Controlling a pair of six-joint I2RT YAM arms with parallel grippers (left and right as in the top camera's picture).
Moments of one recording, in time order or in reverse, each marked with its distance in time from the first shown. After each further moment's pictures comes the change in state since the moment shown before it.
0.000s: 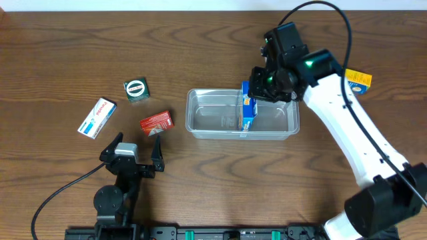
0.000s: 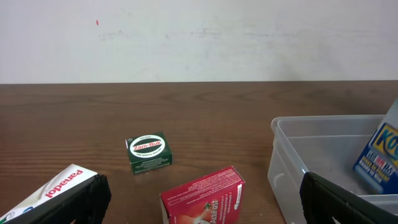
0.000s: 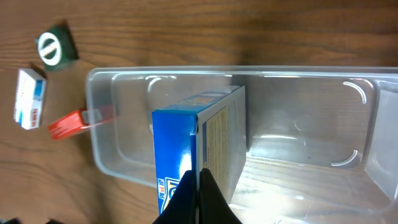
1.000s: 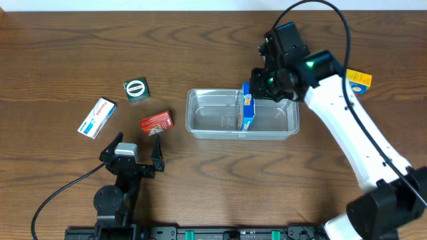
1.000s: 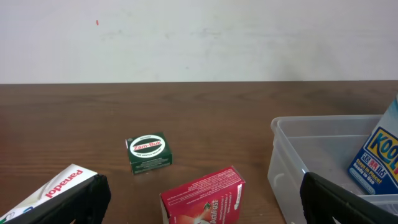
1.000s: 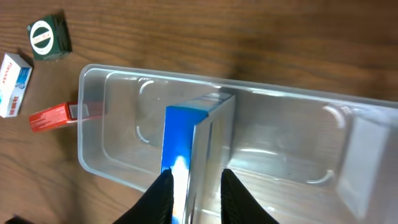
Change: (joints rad) left arm 0.000 0.000 0.000 0.000 0.000 0.000; right arm 0.000 -0.036 -0.003 0.009 0.046 -0.140
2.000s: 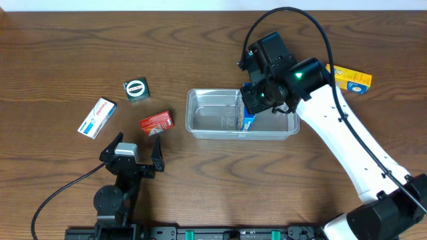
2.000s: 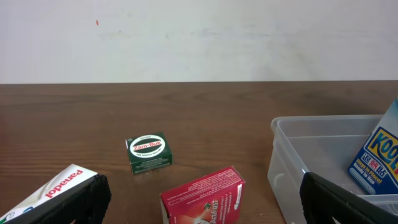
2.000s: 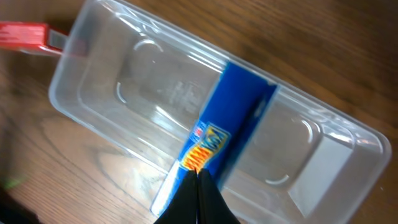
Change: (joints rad) left arm 0.000 0.000 0.000 0.000 0.000 0.000; right arm 0.105 -0.018 0.002 -0.082 0.105 -0.297
